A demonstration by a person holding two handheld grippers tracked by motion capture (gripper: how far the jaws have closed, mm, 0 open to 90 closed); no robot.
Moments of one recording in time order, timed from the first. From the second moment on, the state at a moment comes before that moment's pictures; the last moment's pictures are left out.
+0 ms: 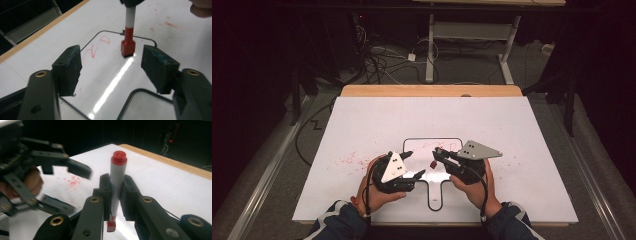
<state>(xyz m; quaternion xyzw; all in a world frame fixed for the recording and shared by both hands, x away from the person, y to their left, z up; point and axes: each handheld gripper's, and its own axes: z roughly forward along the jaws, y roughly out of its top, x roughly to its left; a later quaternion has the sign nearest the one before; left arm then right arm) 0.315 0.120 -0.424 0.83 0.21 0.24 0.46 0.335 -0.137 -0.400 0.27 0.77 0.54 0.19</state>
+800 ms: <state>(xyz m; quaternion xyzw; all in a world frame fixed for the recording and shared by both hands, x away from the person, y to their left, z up) 0.292 0.218 -0.451 0.82 0.28 0.27 0.41 0.357 -0.160 -0.405 0.30 0.76 0.52 0.23</state>
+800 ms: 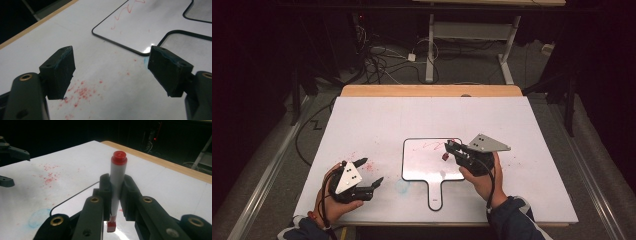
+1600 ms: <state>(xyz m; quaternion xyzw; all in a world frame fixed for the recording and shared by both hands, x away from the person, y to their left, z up) 0.281 0.224 -0.459 0.83 0.29 0.27 0.39 0.381 -0.138 -0.415 0.29 0.77 0.51 0.23</state>
